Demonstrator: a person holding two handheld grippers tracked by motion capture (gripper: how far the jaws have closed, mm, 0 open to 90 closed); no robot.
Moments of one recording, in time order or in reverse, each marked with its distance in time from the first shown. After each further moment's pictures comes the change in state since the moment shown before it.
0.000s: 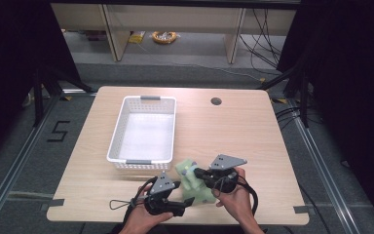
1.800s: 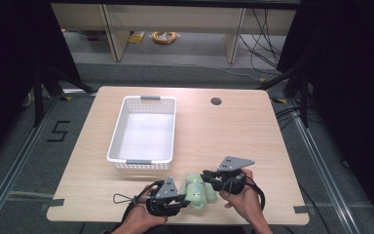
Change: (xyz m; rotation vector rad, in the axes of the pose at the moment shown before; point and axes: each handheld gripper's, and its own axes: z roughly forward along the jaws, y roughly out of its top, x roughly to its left) left arm 0.005 -0.010 0.002 0.133 -0.082 0.150; right arm -0.020 -0.016 -0.006 0.030 0.021 0.001
